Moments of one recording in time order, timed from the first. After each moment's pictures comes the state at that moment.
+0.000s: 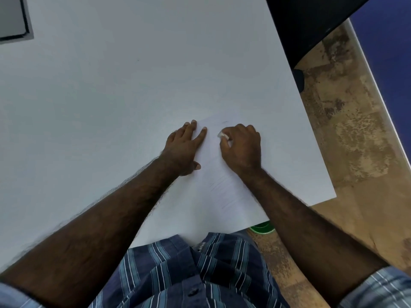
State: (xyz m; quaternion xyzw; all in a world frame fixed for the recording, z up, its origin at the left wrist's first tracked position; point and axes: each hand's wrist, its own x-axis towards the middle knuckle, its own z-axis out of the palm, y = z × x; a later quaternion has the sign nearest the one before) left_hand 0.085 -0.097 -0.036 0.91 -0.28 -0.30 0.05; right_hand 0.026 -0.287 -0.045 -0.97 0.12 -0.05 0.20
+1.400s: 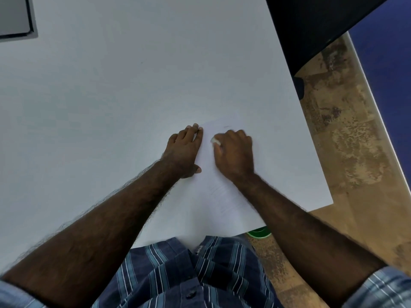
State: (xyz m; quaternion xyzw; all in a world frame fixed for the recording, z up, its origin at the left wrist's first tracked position) left_hand 0.084 -0.095 -0.033 0.92 -0.28 -0.28 0.05; right_hand 0.026 -0.269 -0.041 -0.98 0.07 -0.04 0.18
